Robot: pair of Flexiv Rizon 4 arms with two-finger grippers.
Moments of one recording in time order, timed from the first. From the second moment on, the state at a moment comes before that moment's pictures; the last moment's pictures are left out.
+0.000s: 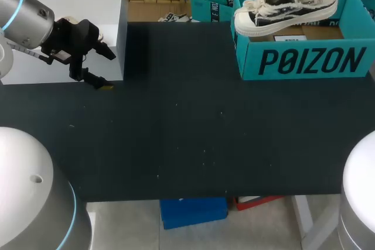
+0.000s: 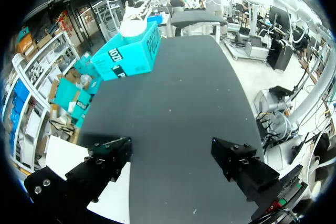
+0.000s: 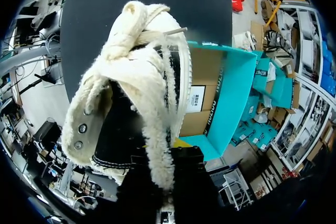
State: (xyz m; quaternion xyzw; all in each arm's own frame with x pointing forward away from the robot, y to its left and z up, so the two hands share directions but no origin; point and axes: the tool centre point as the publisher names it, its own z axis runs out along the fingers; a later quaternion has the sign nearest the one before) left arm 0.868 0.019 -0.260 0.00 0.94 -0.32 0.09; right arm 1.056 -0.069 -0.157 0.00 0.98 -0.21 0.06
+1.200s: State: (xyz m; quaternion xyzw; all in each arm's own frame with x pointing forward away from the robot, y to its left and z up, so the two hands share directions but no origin) left arm 0.868 0.019 -0.260 0.00 0.94 -0.32 0.09; right arm 1.106 -0.142 -0.237 0.04 0.99 -0.13 0.01
